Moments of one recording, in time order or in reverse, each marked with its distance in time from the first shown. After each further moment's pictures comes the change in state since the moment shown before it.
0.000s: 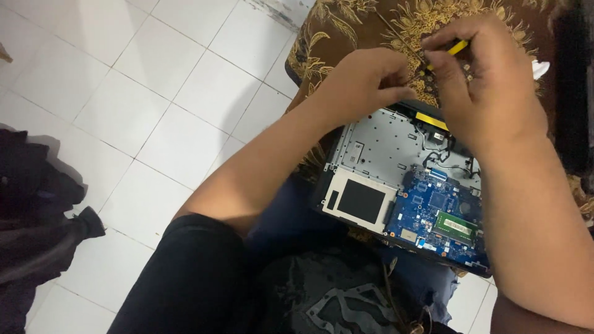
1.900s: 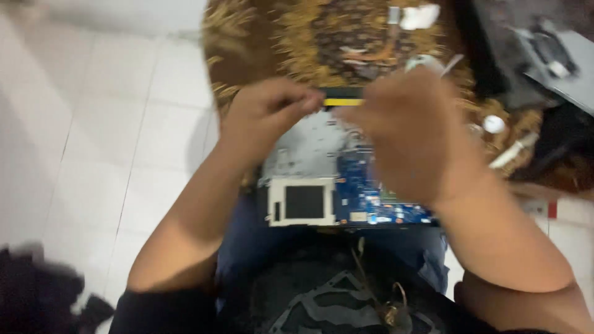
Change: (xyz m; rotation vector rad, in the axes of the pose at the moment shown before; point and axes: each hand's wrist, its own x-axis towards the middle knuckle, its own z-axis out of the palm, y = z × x) left_hand -0.011 0.052 -0.007 -0.192 -0.150 -0.171; right_hand -0.063 -0.030 -0.030 -0.392 0.004 -0.181
